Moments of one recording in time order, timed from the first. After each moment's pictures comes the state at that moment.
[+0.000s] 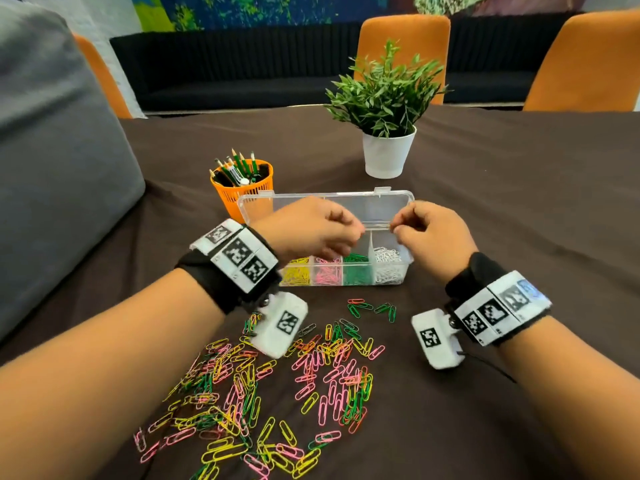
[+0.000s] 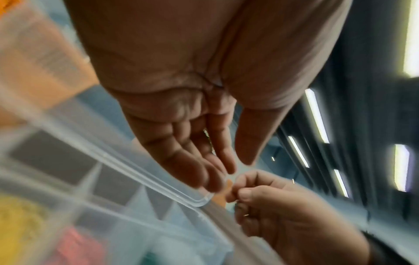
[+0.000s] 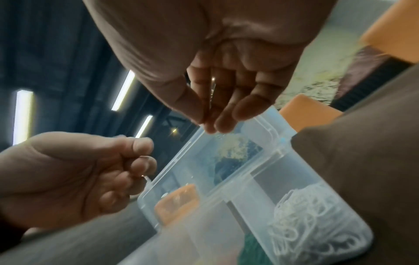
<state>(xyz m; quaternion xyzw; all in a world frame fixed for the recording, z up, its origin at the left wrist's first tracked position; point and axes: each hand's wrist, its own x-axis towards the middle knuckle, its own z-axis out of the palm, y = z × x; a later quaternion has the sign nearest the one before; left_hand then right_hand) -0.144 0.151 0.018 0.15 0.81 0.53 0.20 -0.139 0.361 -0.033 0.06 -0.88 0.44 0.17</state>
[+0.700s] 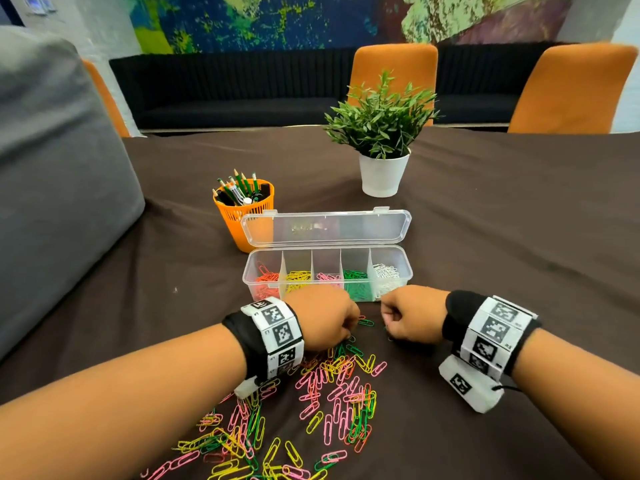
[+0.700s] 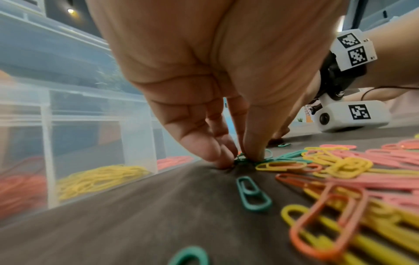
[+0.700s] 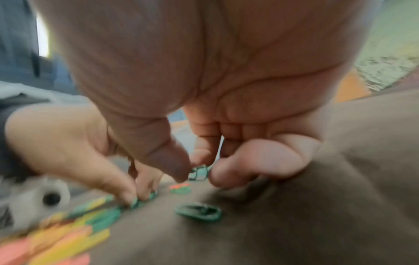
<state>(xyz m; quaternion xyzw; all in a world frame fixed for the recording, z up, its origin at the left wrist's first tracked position) -0.123 0.152 -0.055 0.36 0.93 0.01 0.11 -0.116 0.352 -0.055 0.16 -0.96 0.10 -0.18</state>
